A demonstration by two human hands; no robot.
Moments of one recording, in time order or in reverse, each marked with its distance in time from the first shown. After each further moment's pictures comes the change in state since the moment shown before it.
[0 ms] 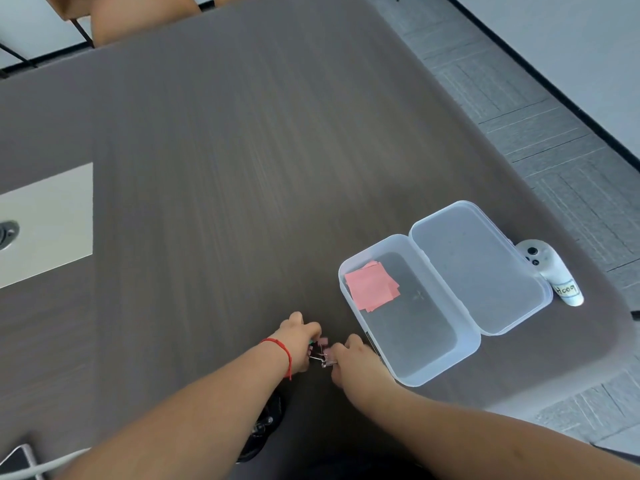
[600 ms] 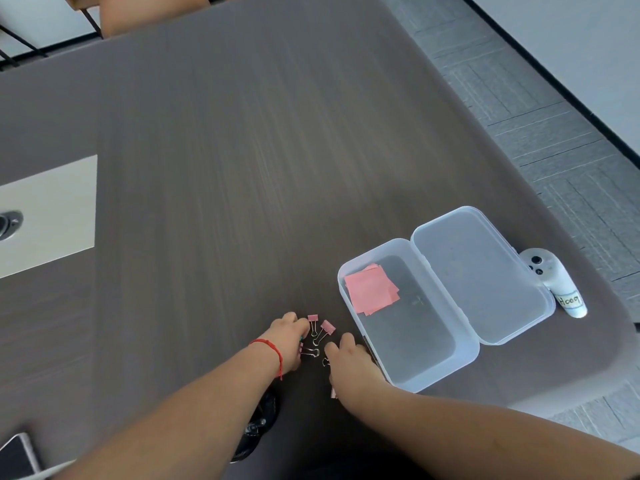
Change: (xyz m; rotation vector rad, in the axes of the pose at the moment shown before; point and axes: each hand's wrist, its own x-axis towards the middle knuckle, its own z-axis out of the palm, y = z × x) left_hand -0.001 -0.005 -0.005 -0.055 0.051 -0.037; right_hand 0.007 0.002 0.004 -0.175 0.004 -0.050
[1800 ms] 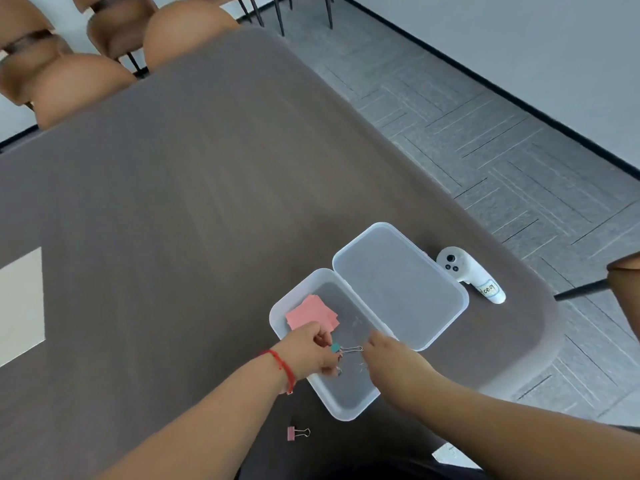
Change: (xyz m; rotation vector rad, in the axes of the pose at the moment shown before) left_hand -0.014 0.163 -0.079 -0.749 -0.147 -0.037; right_hand -0.076 0.143 -0.086 0.221 0.123 0.011
